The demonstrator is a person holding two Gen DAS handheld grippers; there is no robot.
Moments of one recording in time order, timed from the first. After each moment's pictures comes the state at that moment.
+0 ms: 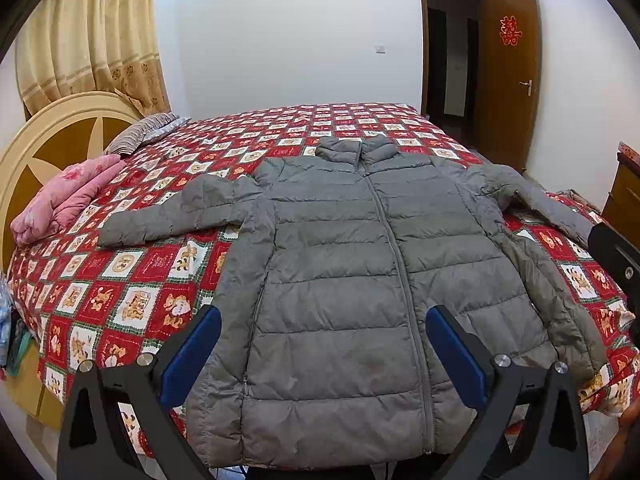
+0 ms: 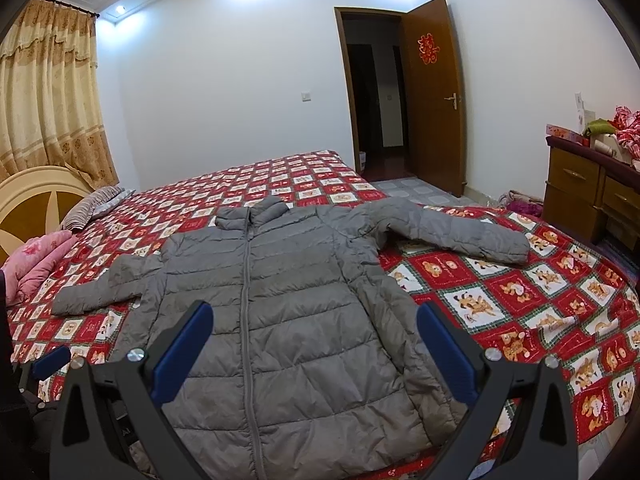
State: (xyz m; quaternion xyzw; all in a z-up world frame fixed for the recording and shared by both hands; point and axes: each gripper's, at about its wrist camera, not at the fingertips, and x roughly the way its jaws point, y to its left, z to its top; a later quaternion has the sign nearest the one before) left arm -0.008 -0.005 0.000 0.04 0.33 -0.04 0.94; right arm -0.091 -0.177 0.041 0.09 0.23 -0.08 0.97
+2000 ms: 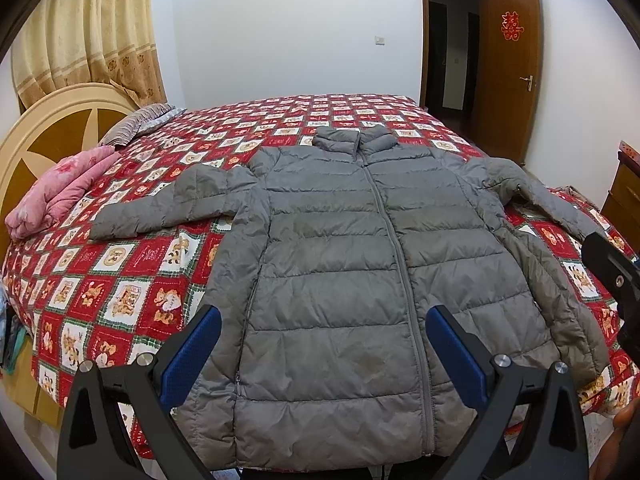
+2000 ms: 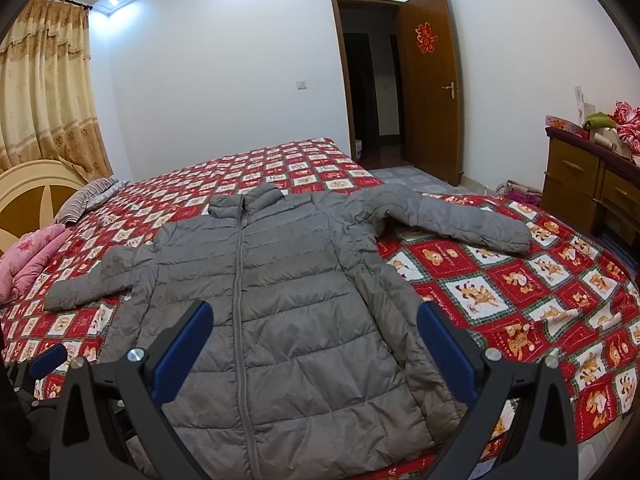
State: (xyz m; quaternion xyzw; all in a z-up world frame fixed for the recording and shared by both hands) left arm 0.005 -0.005 -0.010 0.03 0.35 -0.04 0.94; right arm -0.079 -0.179 0.025 0.09 0.26 -0.08 0.96
